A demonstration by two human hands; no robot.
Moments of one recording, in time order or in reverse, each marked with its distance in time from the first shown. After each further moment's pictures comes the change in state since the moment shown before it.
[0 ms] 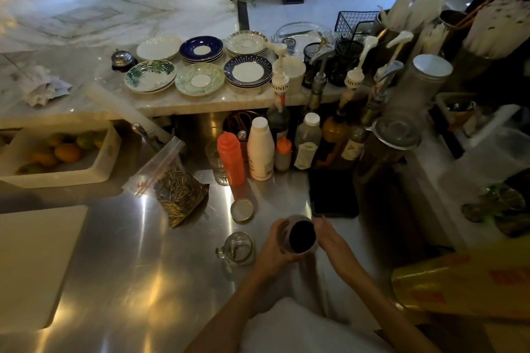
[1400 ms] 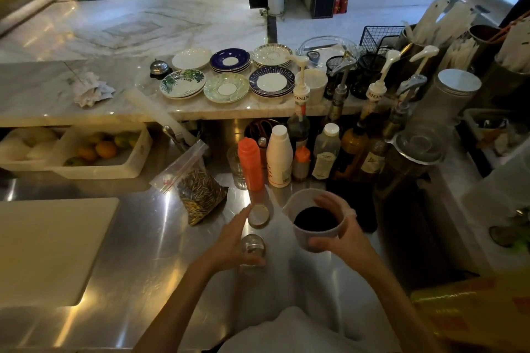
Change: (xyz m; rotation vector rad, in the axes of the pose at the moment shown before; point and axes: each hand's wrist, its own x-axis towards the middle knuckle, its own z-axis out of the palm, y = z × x) left_hand -0.025 0.028 -0.130 0.501 -0.056 -0.011; right_hand -0.035 -0.086 -0.015 0.017 -0.204 -0.421
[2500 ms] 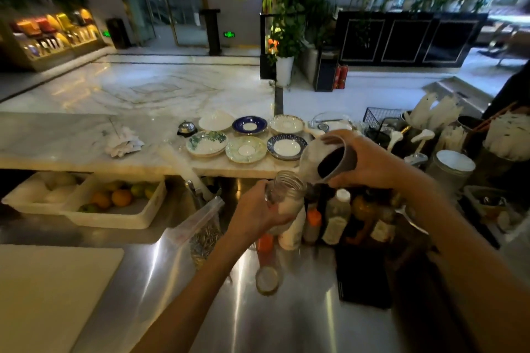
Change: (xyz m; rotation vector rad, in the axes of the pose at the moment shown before) left_hand 0.037 0.143 -0.126 -0.062 0.547 0.222; right_hand 0.119 -0.243 -0.048 -0.801 -0.192 -0.462
